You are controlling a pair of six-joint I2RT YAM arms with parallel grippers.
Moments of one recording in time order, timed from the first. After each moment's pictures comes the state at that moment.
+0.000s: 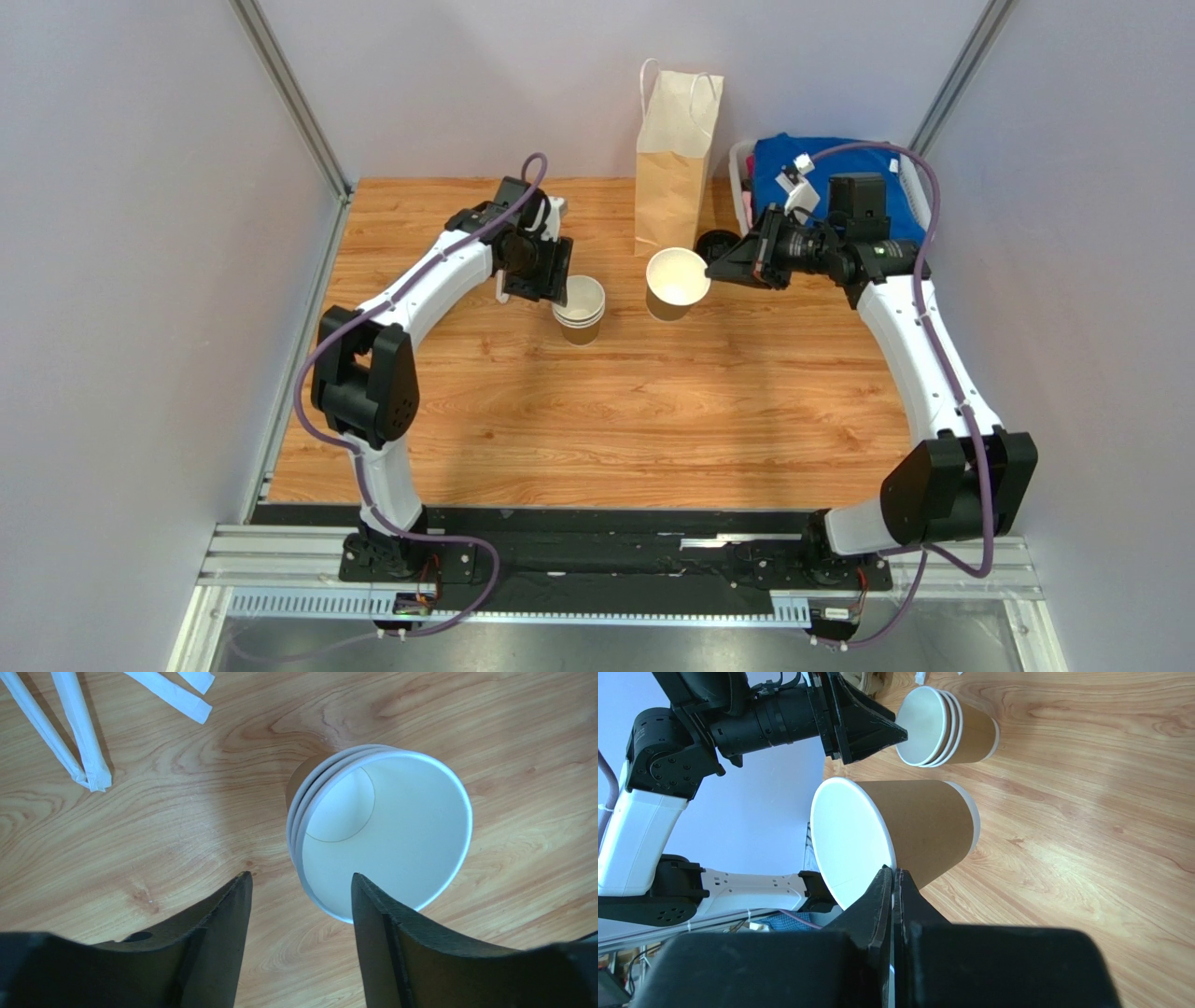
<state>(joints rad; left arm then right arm) -0.41 1.87 1.61 -0.76 0.16 -0.17 0.09 1.43 1.40 -0.64 -0.82 0.54</state>
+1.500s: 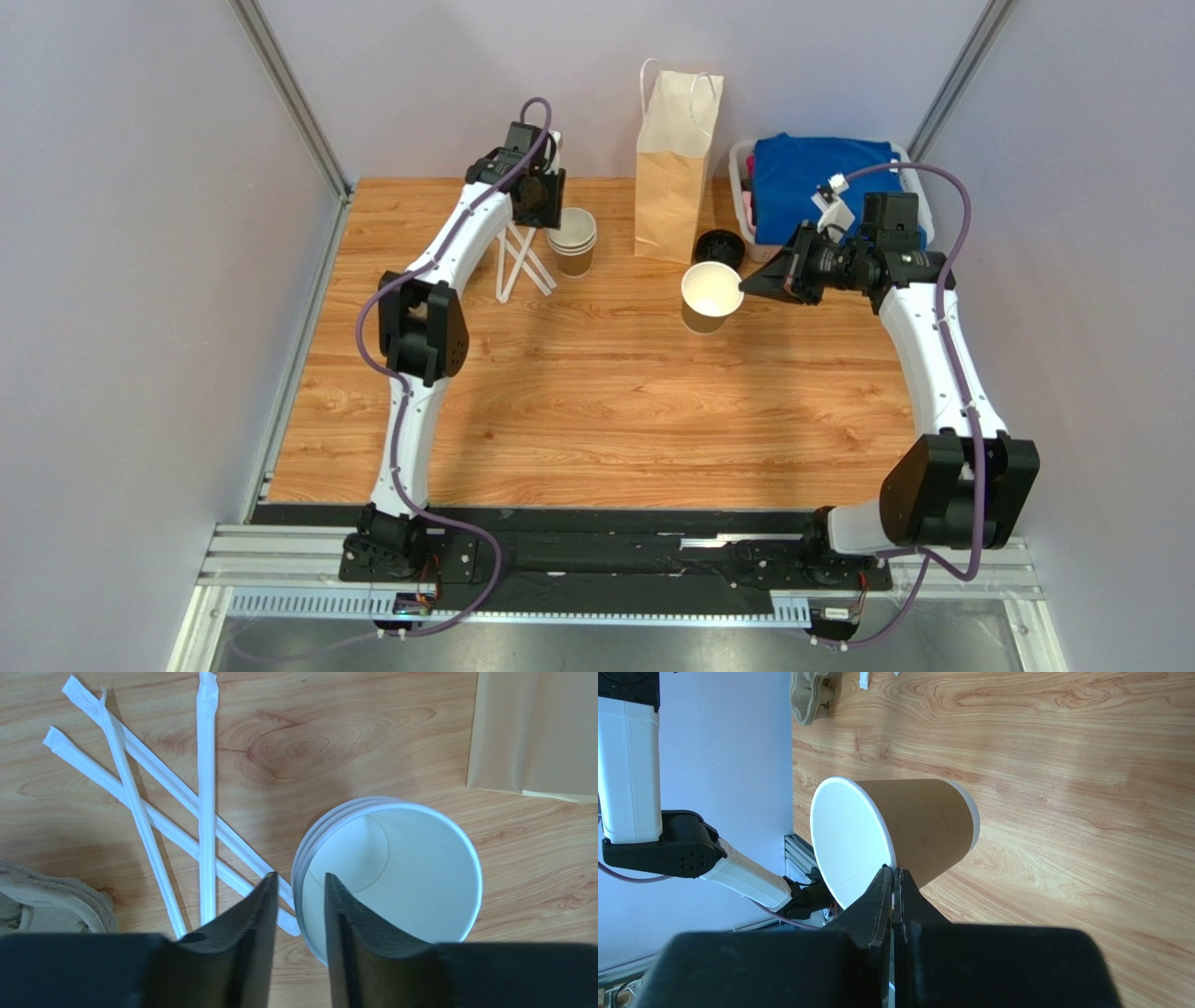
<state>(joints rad) -0.33 2.39 2.34 -0.80 0.02 -0.17 -0.06 1.41 1.32 -0.72 -0.82 0.42</state>
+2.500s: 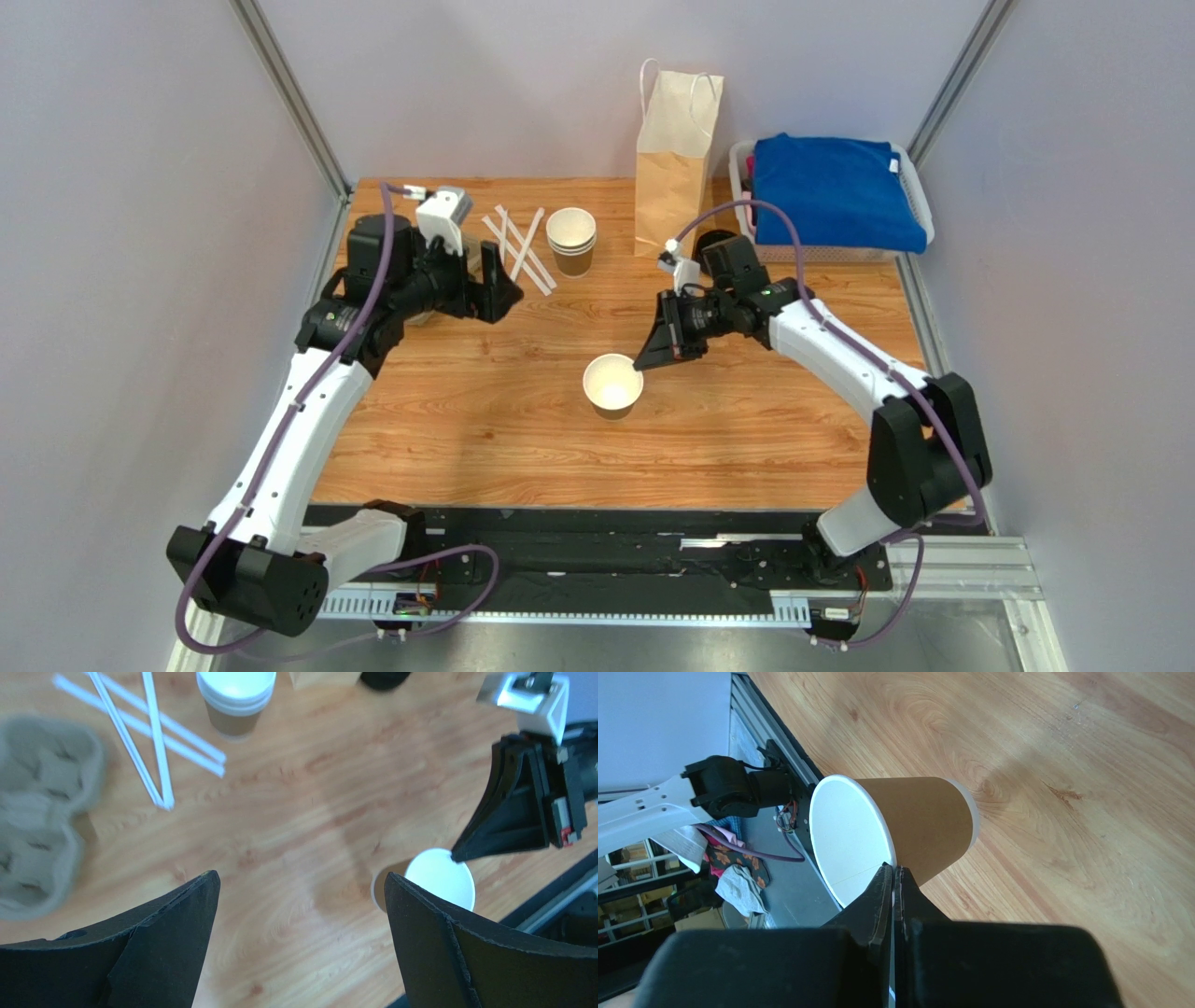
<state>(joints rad) -0.25 1.11 1.22 -0.57 0.35 -0.12 0.44 1.52 1.15 -0.52 -0.76 0.36</state>
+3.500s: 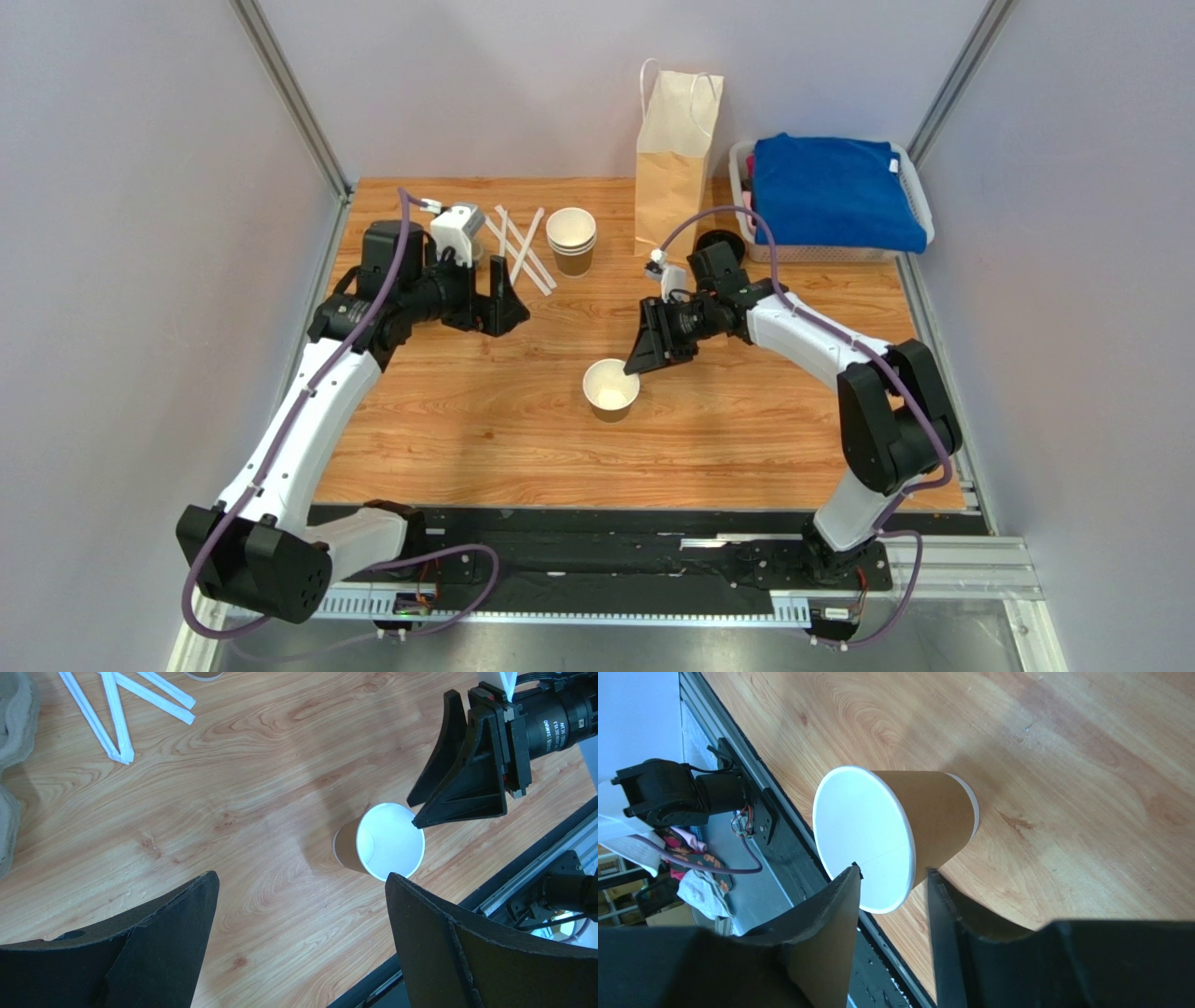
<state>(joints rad) -0.24 1.15 1.16 -0.63 0.42 -0.11 0.46 1.68 1.14 -0.44 -0.72 0.29</state>
